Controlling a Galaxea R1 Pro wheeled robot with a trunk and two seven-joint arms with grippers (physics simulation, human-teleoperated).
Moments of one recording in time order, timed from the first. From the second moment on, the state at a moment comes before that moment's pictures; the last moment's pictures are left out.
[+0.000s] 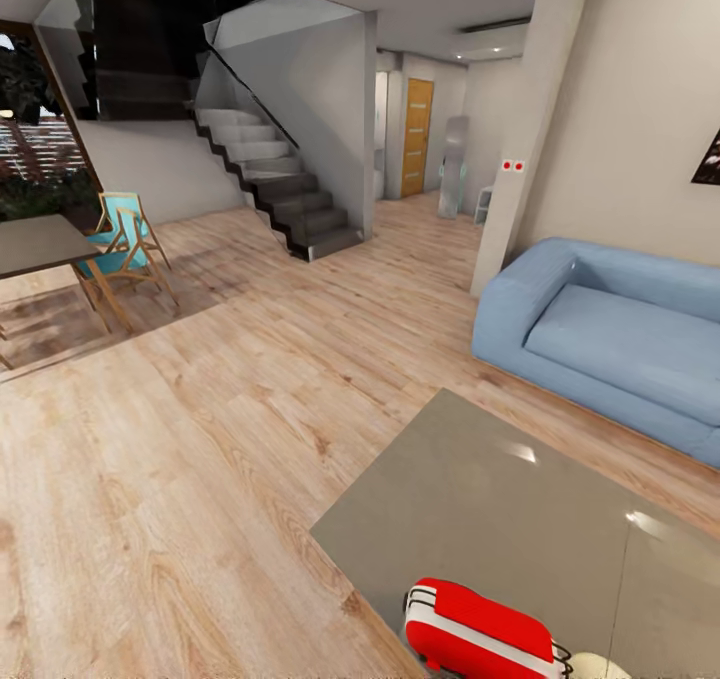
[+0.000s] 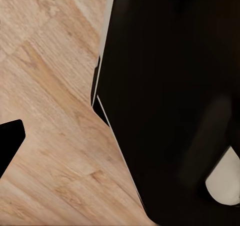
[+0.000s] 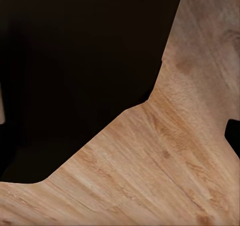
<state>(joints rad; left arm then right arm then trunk) 0.01 0.03 0.12 -0.05 0.11 -0.06 0.00 0.01 -0.02 0.35 -0.01 -0.13 -0.06 0.02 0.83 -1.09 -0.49</state>
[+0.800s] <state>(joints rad) 0.01 0.03 0.12 -0.05 0.11 -0.06 0.00 0.01 -0.02 0.35 -0.01 -0.13 -0.06 0.02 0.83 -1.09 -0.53</state>
